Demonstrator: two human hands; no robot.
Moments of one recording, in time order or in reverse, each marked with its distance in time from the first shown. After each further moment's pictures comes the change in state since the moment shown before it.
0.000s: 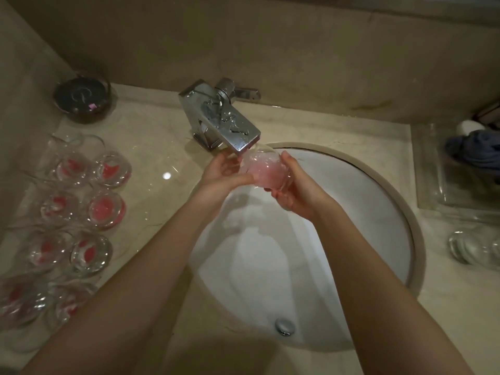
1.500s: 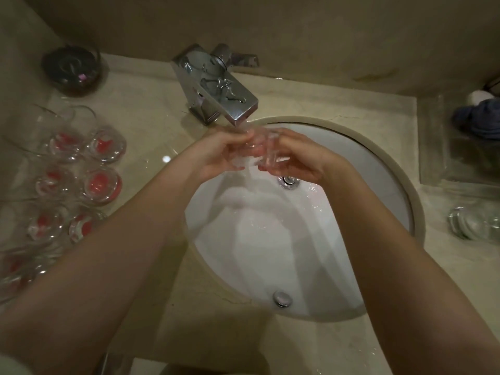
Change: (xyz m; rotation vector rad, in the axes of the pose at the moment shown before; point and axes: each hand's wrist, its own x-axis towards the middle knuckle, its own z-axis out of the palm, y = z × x) left_hand 0.007 0.026 0.003 -0.066 -0.257 -0.237; right_hand 0.000 -0.016 -0.004 -0.198 -0.141 -0.105
